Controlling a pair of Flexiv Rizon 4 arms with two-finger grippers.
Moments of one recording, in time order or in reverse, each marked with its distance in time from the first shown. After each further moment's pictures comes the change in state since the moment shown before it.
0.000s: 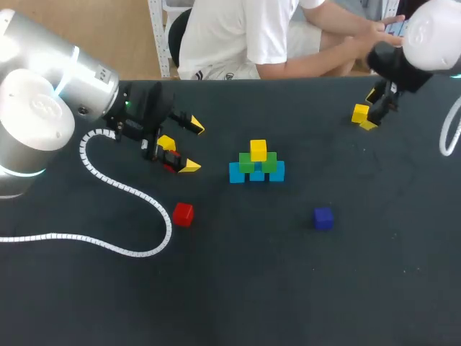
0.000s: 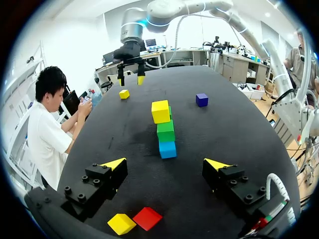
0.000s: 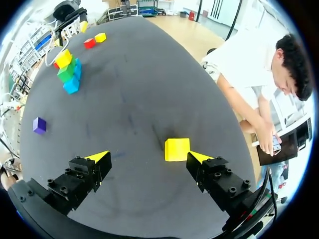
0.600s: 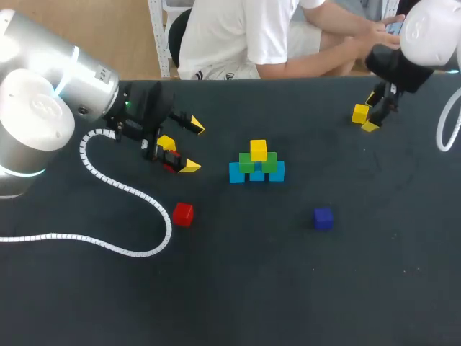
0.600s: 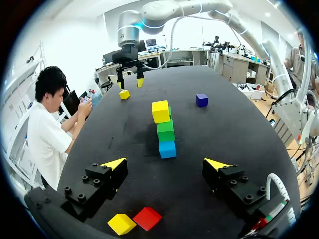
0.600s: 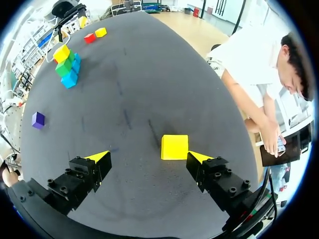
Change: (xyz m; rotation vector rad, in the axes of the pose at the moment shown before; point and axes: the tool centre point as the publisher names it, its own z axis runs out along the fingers) left arm 0.000 0.000 0.000 0.000 0.000 0.000; right arm 0.010 -0.009 0.009 -0.036 0.027 -0.021
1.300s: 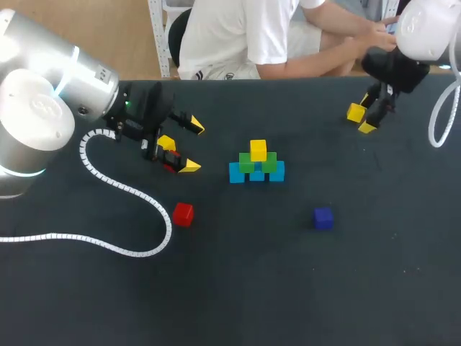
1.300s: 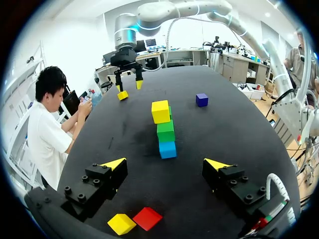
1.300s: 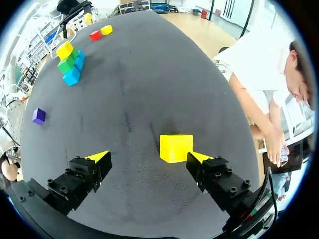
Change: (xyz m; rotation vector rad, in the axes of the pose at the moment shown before) left arm 0.000 0.000 0.000 0.000 0.000 0.000; right arm -0.006 -0.002 0.010 -0.046 0.000 -0.058
